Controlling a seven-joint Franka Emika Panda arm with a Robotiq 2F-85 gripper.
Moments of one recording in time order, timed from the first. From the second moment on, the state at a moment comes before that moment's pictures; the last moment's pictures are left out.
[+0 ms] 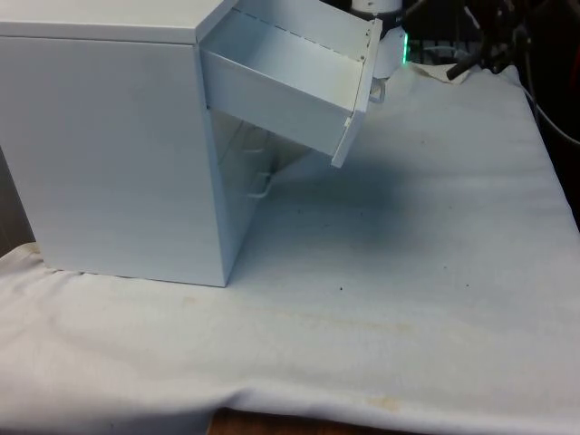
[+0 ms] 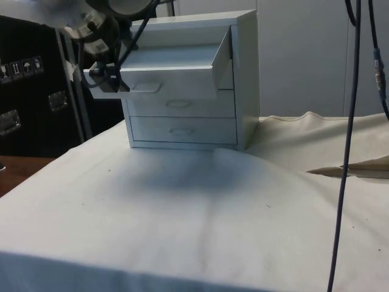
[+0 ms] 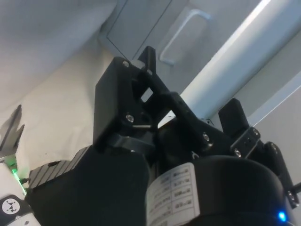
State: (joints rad) arm 0.83 0.45 -0.47 -1.66 -0.62 1.71 0.58
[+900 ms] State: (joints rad) arm 0.79 0.47 -0.48 -1.70 -0.54 1.80 0.60
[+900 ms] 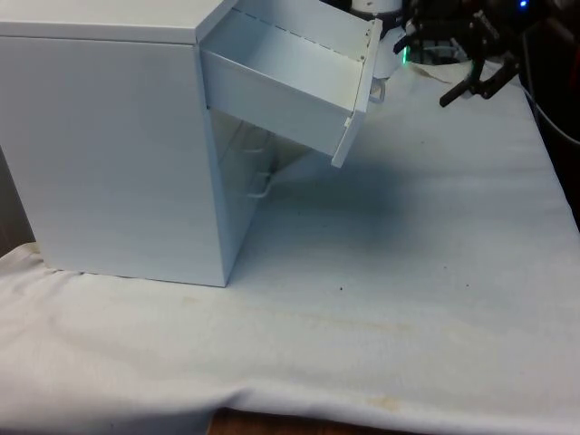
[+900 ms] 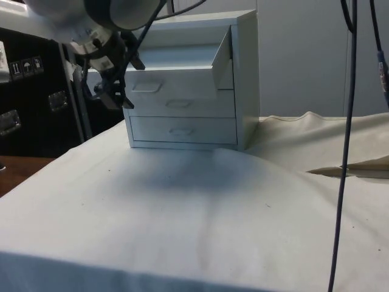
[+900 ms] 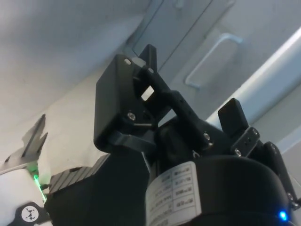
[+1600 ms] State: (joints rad) arm 0.78 0.47 -0.50 -1.75 -0.52 1.87 0.59
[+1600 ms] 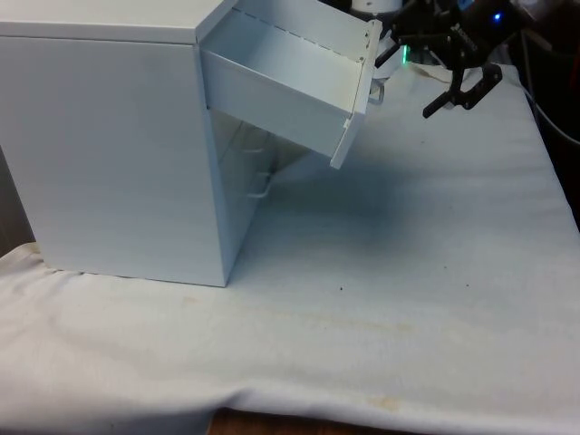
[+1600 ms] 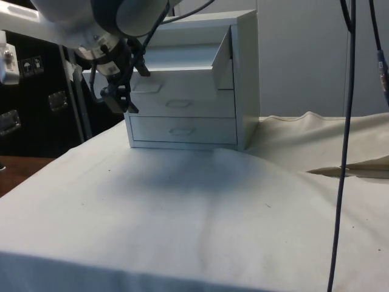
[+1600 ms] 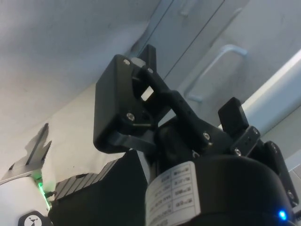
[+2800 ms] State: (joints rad) arm 0.79 0.48 -0.49 -1.74 -0.51 1.87 0.61
